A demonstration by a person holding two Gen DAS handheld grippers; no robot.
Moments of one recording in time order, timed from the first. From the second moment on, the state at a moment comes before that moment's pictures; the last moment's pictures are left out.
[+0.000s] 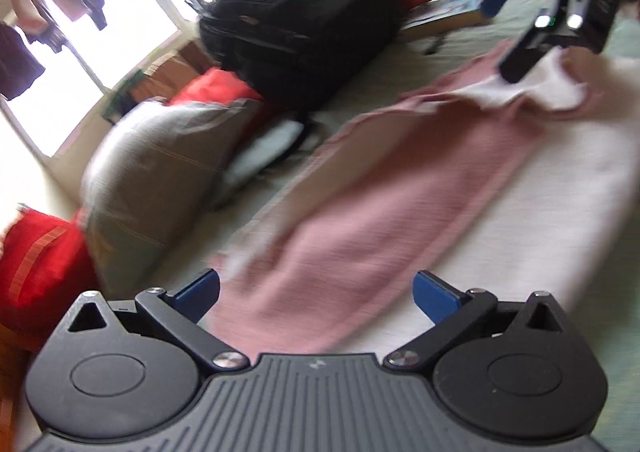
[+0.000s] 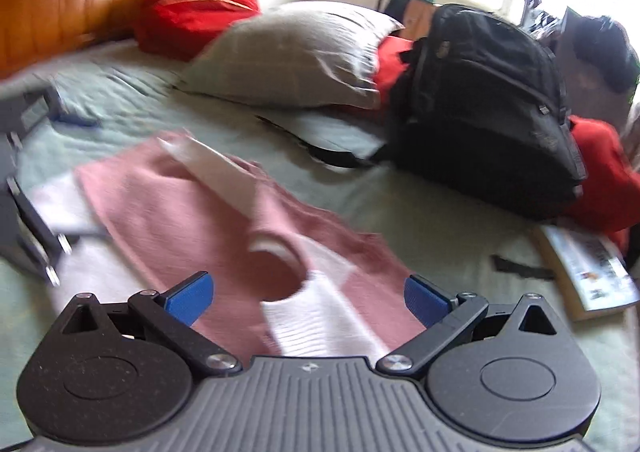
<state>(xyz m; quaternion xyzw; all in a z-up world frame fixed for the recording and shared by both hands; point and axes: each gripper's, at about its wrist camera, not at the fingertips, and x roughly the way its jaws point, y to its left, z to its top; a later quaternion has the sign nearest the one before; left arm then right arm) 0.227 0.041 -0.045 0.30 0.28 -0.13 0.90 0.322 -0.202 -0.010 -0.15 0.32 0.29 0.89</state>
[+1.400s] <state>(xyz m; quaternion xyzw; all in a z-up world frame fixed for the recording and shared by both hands) 0.174 0.002 -0.061 0.30 0.29 -0.17 0.89 0.366 -0.331 -0.032 -0.08 0.35 0.11 0.93</state>
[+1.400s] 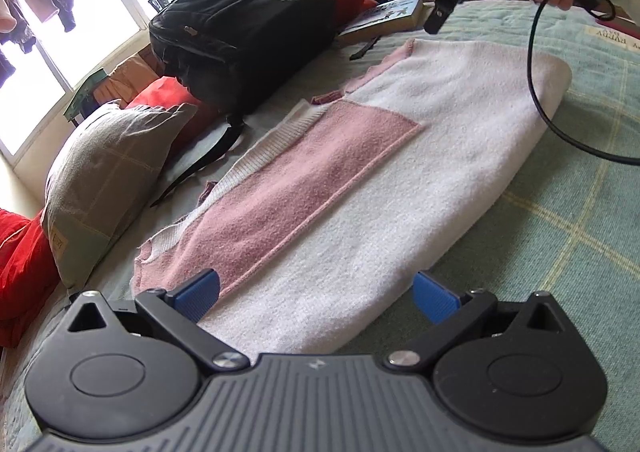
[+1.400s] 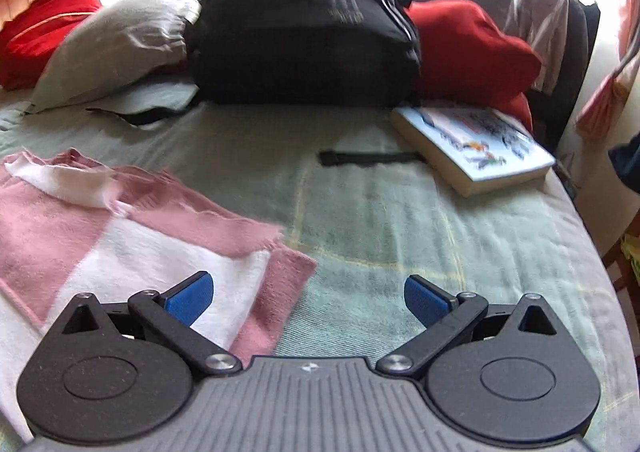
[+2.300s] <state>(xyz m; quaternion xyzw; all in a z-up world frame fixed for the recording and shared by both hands) 0.219 0.125 -0.065 0.02 0.39 -0.12 0.91 0.246 -0.266 -0.061 -0.13 0.34 0.36 0.86</state>
